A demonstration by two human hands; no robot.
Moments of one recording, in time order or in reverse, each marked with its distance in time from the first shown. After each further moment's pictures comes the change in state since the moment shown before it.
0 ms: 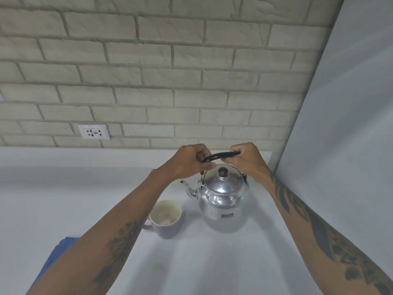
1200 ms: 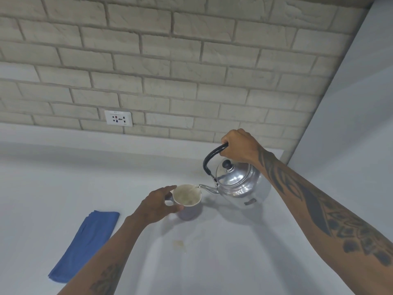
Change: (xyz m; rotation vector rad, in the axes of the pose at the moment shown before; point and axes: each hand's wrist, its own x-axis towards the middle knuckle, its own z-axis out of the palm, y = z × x) left_hand -0.146 -0.168 0.007 0.044 0.065 -0.333; right_hand -0.019 -0.084 0.049 -0.737 -0.157 -0.207
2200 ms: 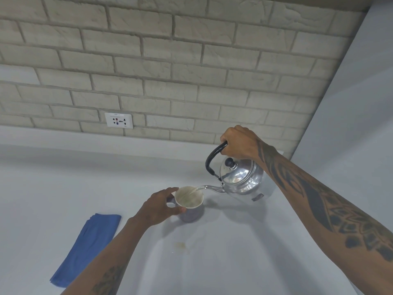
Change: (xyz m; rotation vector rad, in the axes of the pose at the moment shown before) left_hand 0.001 -0.002 -0.003 -0.016 -0.008 0.022; right_hand 0.005 -0.012 -0.013 -0.167 -0.018 -0.084
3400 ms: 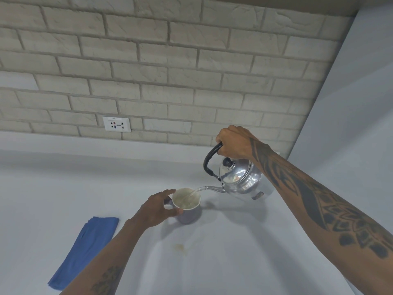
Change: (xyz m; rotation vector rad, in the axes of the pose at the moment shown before) left_hand -0.002 0.003 0.000 -0.014 -0.018 0.002; right_hand -0.003 -0.001 -0.010 -0.105 0.007 -0.073
